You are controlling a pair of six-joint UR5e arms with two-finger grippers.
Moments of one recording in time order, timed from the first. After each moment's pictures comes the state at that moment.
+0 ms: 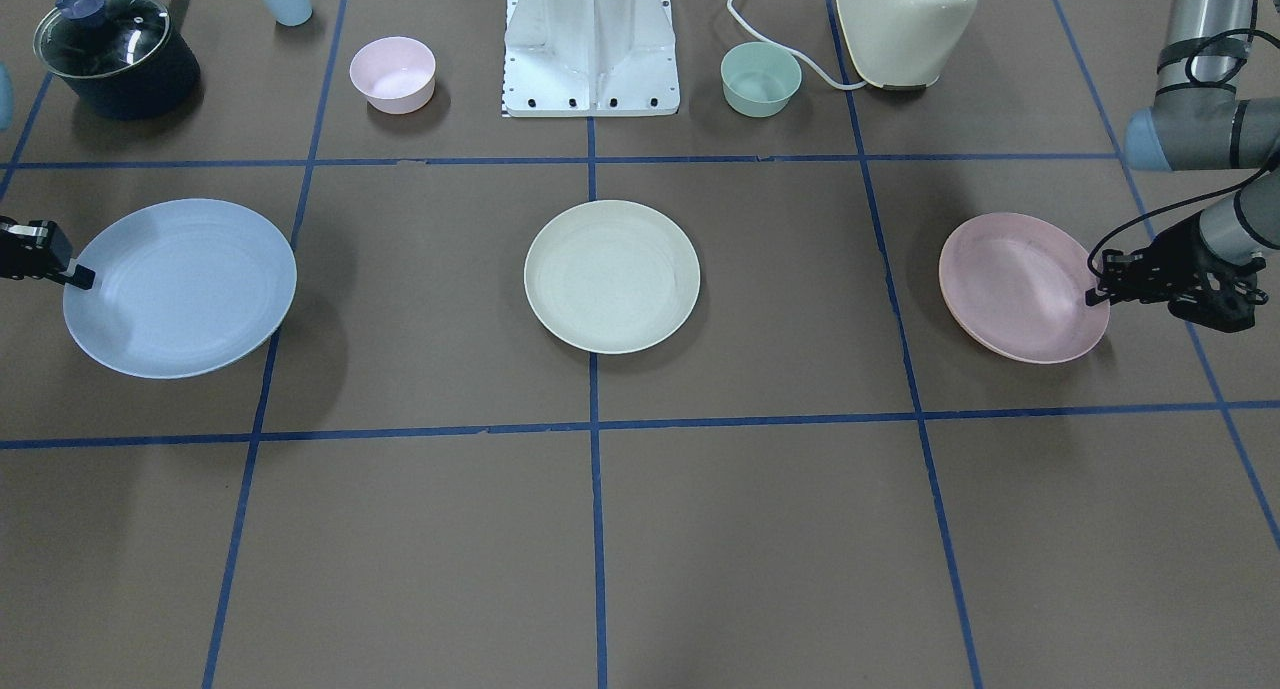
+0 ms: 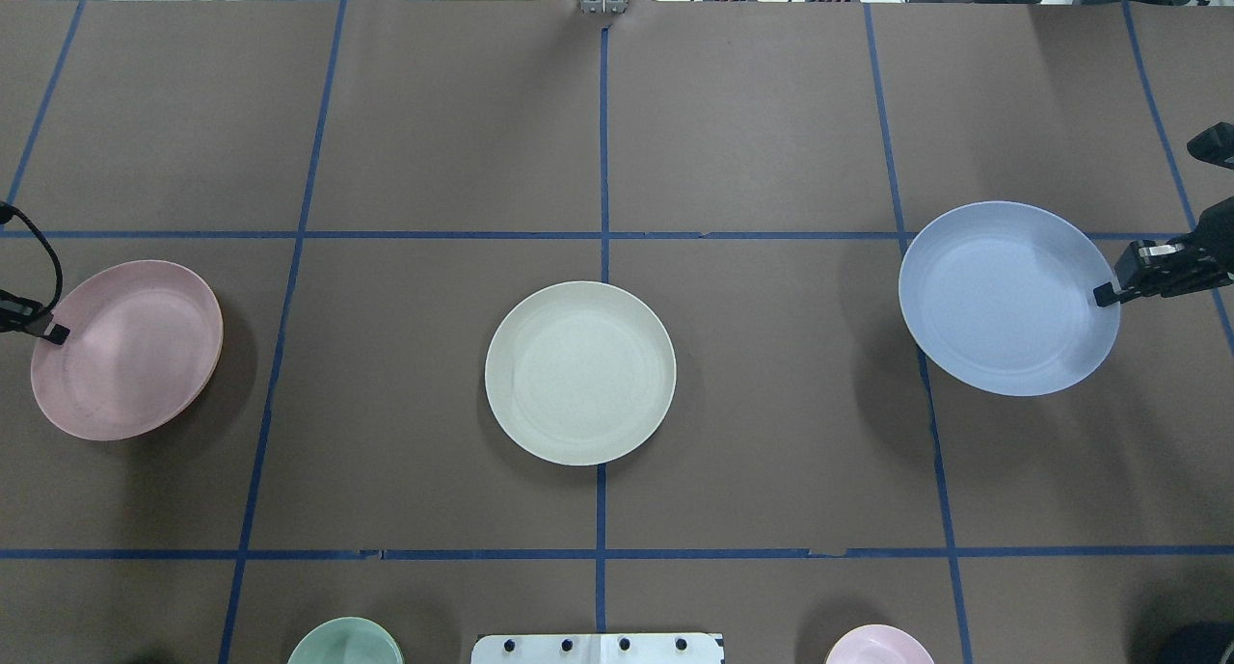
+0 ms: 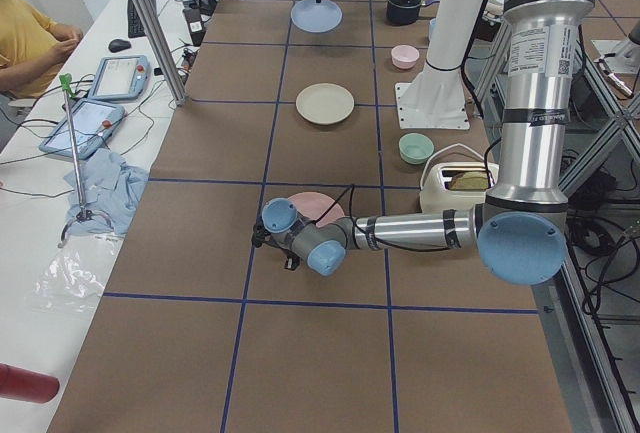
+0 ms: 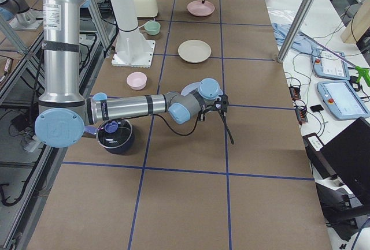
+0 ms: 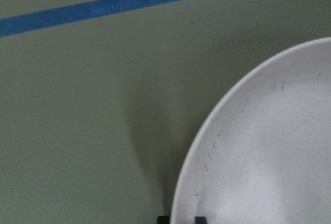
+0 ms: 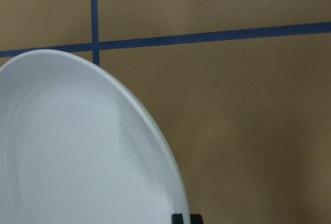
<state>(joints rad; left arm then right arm) -1.11 -1.58 -1.36 -2.26 -2.44 -0.43 1.17 -1.62 1.71 -1.07 2.55 0.73</state>
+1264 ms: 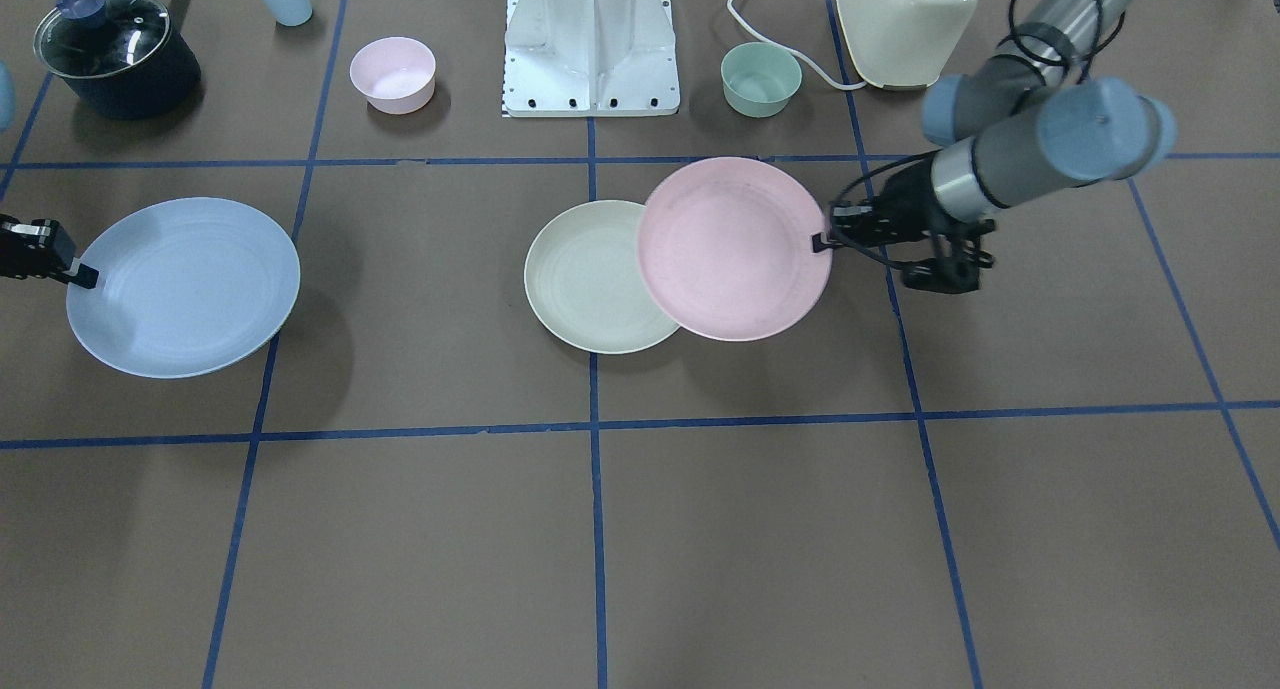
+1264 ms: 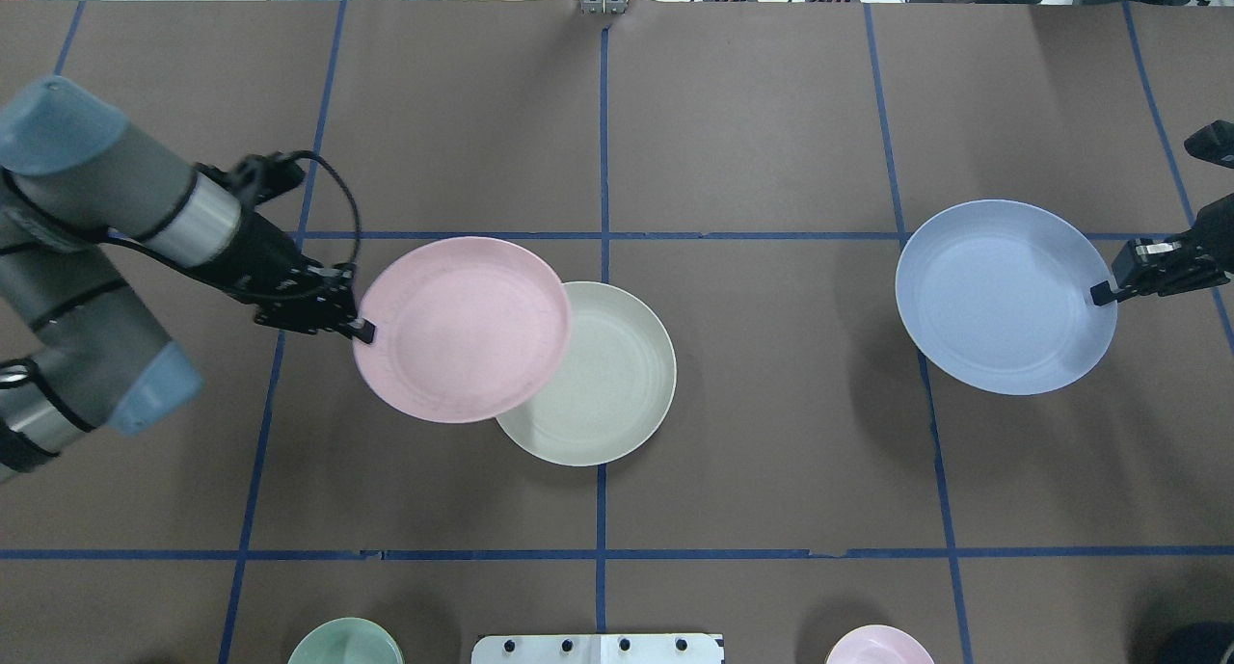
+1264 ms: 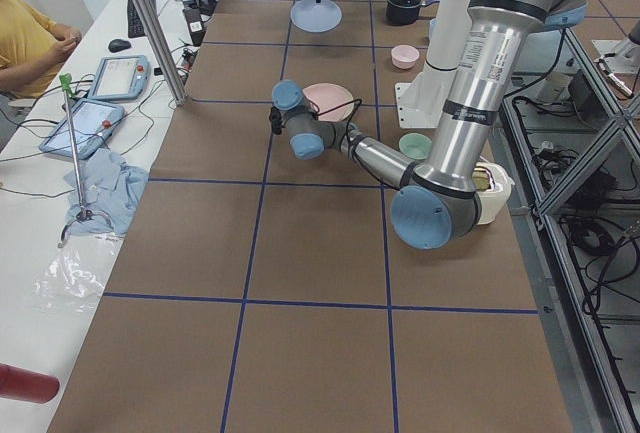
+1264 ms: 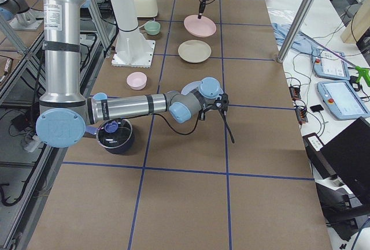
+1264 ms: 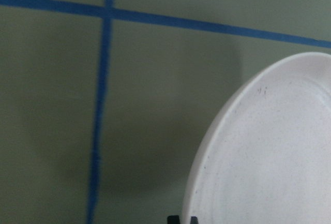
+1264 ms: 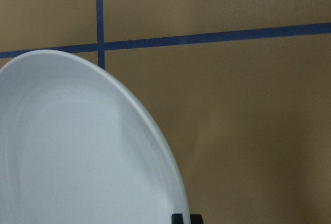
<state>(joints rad) -0.77 -1.92 -1.65 -2.25 -2.49 -1.36 1.17 -1.61 1.71 -1.07 2.55 0.73</state>
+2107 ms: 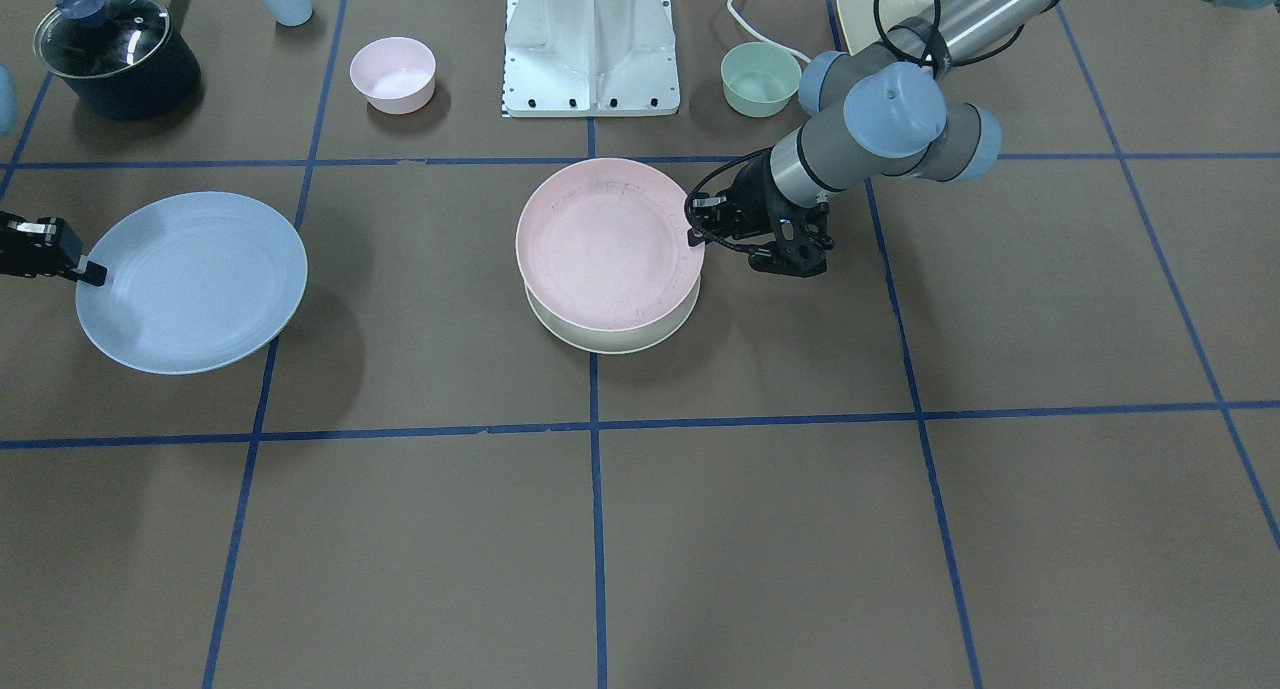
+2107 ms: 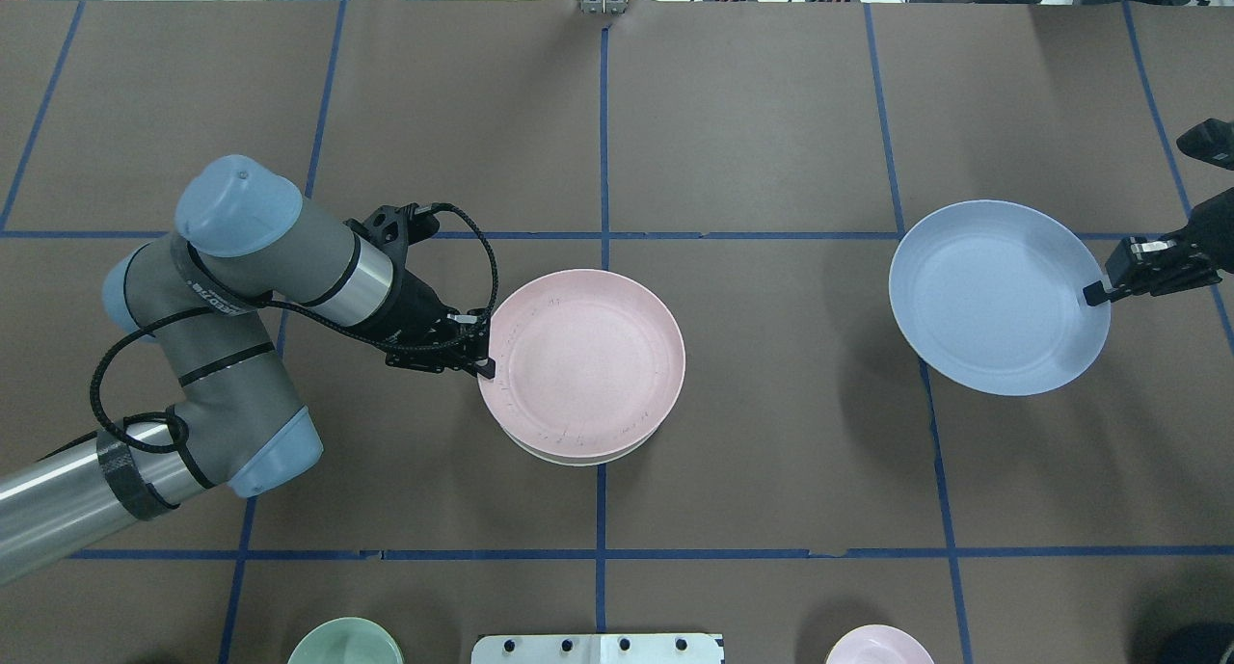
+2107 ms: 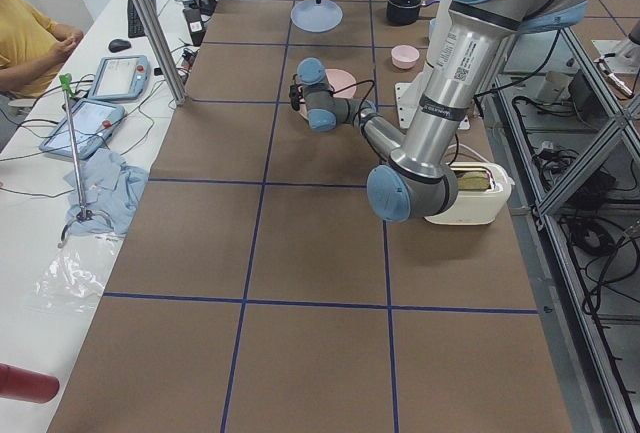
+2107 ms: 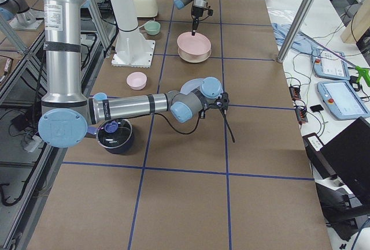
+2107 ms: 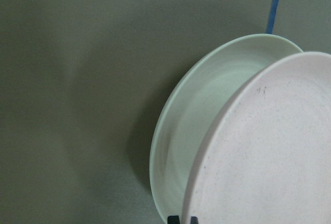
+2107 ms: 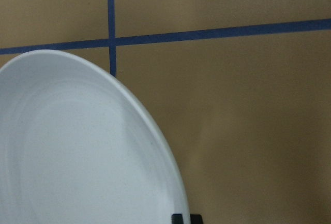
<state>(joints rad) -0.63 -2.04 -1.61 -2.26 -2.29 -1.45 1.17 -1.60 1.70 -1.07 2.58 0.73</state>
